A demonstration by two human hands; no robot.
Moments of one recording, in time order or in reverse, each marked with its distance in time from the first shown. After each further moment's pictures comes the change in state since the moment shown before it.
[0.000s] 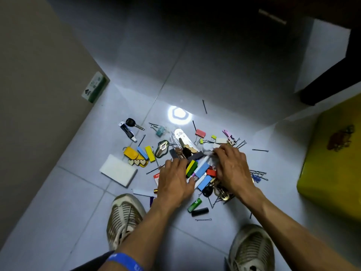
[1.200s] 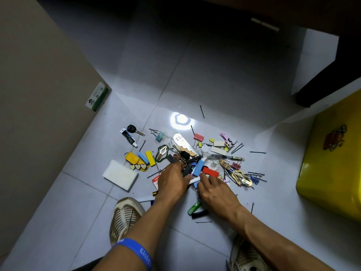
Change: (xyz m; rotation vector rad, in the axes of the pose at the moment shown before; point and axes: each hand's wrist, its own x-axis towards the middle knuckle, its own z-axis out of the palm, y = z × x) left_hand 0.014 0.008 -0.008 -0.159 -0.031 -0.240; right_hand -0.042 -0.036 0.014 -0.299 -0.084 -0.434
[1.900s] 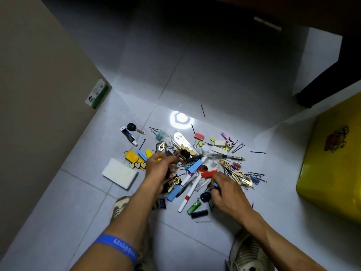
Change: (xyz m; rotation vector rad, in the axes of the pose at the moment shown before) left_hand 0.018 -0.016 -0.036 -1.070 -0.037 -0.453; right_hand -0.018 0.018 -0.011 0.749 -0.063 0.385
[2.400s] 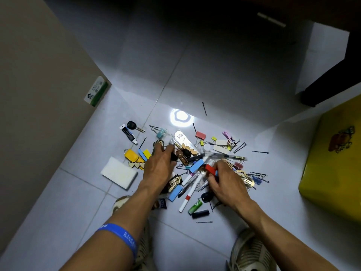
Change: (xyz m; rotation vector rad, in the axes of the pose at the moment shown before) left_hand 0.013 -0.001 -0.005 1.260 0.058 0.625; right_hand 0.028 0.005 0.003 -0.037 0.056 0.151
